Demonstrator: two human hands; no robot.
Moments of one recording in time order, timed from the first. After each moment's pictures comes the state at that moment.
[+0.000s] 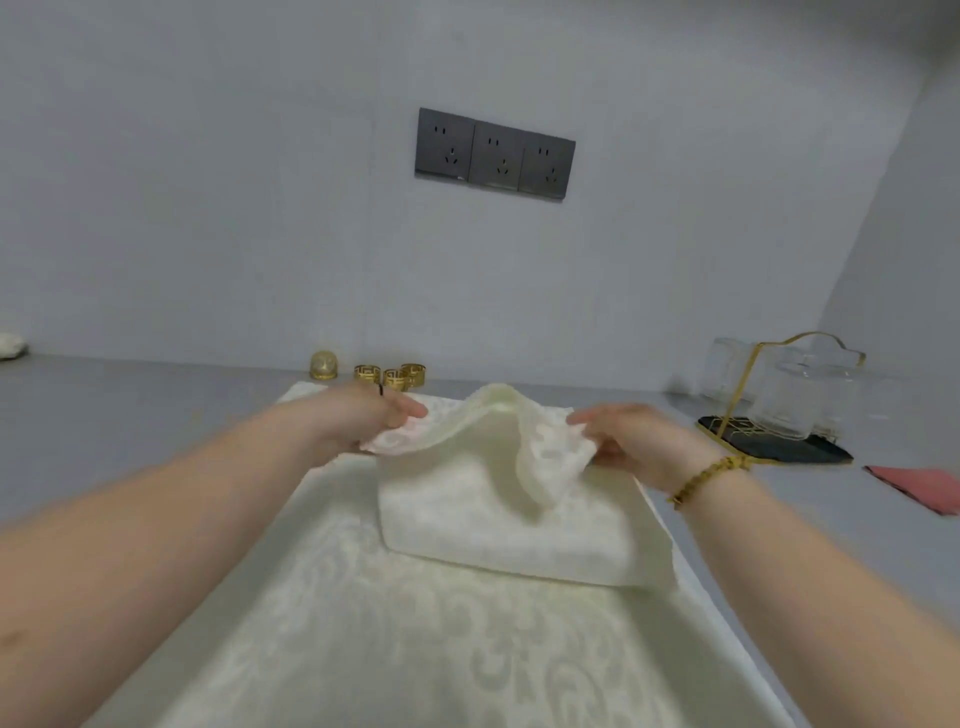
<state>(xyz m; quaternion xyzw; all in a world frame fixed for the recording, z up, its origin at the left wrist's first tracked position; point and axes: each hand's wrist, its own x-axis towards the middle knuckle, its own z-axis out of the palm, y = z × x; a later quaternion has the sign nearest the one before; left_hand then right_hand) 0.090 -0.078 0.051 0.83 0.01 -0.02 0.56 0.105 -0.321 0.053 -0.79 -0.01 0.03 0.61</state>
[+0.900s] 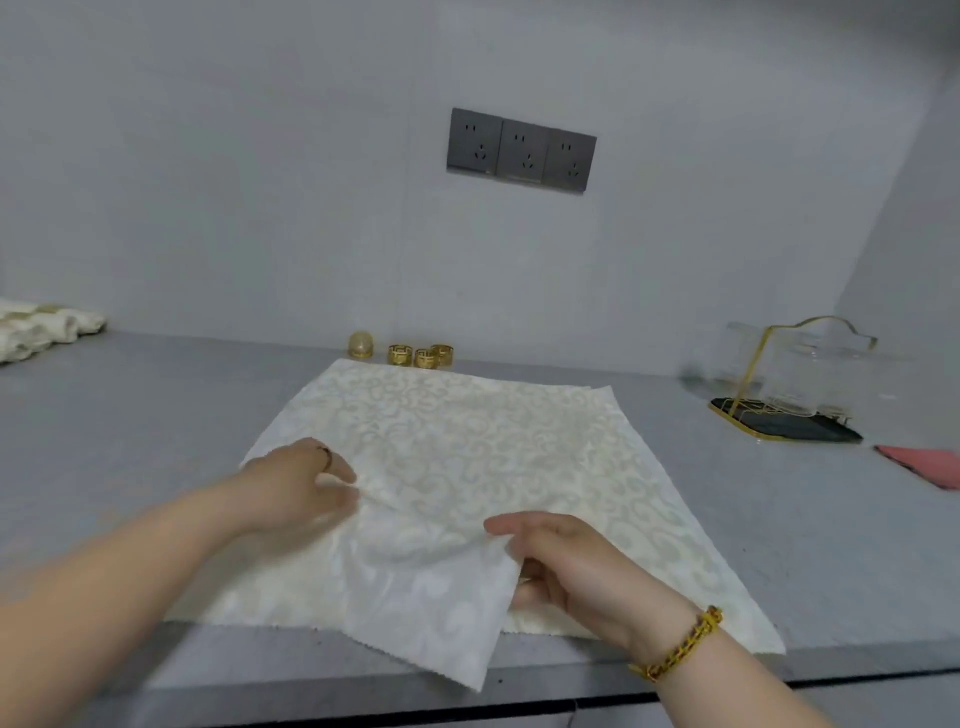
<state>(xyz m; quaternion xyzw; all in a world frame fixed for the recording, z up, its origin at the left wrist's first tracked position) 0.003 -0.011 -0.015 0.98 -0.01 -0.01 0.21 -0.023 -0.258 -0.020 -0.72 -0.07 0.23 0.65</state>
